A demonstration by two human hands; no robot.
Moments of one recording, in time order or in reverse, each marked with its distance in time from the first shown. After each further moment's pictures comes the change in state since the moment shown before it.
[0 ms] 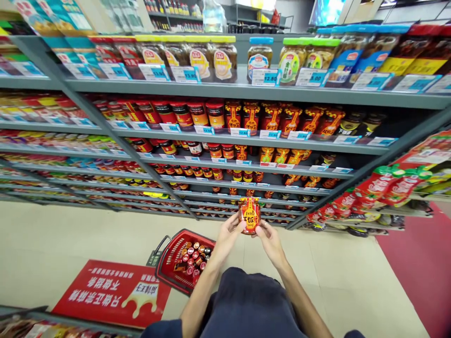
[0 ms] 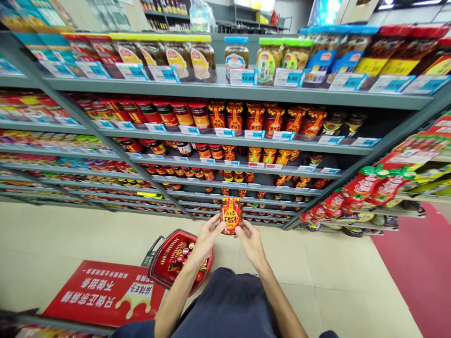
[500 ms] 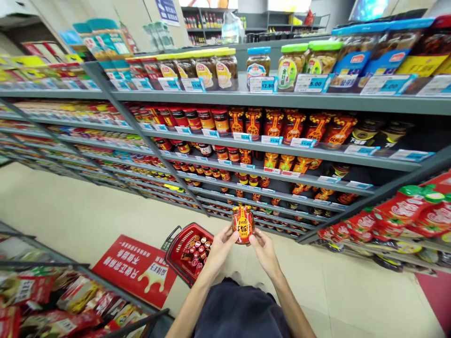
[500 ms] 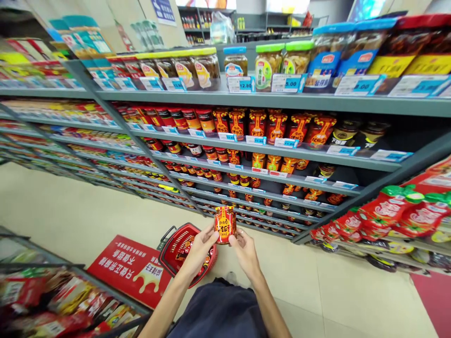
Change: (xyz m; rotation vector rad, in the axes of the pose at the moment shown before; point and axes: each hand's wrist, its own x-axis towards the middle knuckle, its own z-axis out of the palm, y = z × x) left_hand -0.023 -0.017 0.043 0.040 0.244 0.007; right_hand 0.006 0.007 -0.040 0.089 -0.216 0.056
